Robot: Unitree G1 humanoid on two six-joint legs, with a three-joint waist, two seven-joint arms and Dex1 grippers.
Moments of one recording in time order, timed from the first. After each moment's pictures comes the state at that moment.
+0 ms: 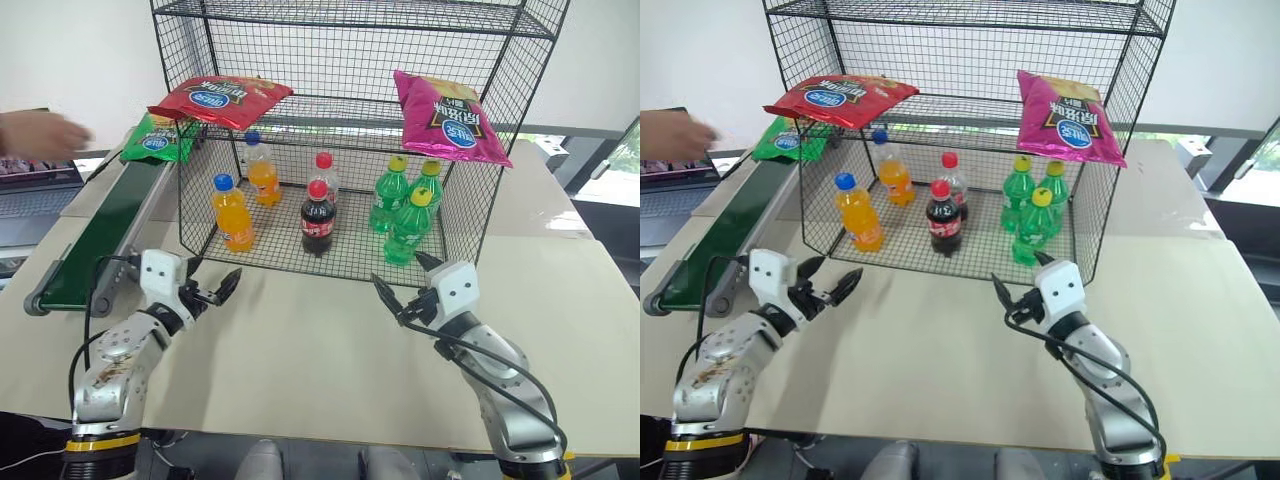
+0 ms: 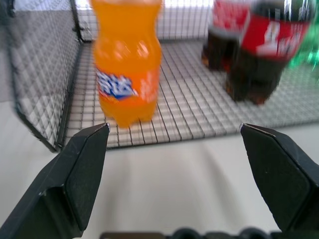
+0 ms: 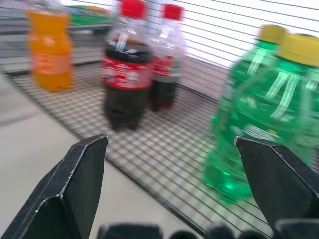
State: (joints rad) left arm -0.14 0.46 0.37 -0.26 -0.57 0.54 -0.43; right arm -0.09 -0.37 0.03 -0.49 0.19 0.33 0.48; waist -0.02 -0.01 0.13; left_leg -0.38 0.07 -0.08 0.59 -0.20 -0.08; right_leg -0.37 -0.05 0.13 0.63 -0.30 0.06
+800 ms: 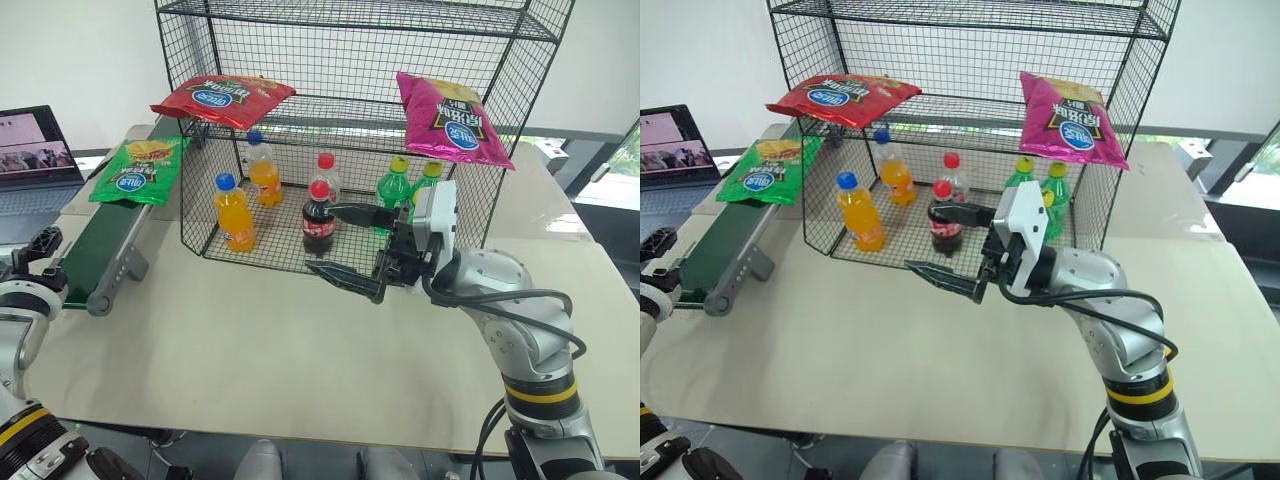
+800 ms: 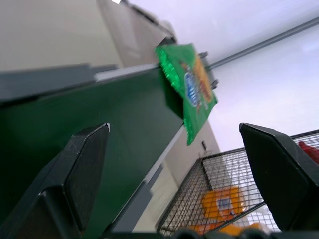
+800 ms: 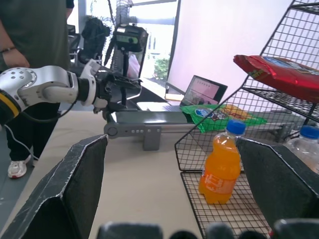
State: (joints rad) left arm -0.32 0.53 1.00 0.08 -1.48 0.83 0.43; right arm -0.52 -0.43 0.08 -0.48 0.57 0.51 0.78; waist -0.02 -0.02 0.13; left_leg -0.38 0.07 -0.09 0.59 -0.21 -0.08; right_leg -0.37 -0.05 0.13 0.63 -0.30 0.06
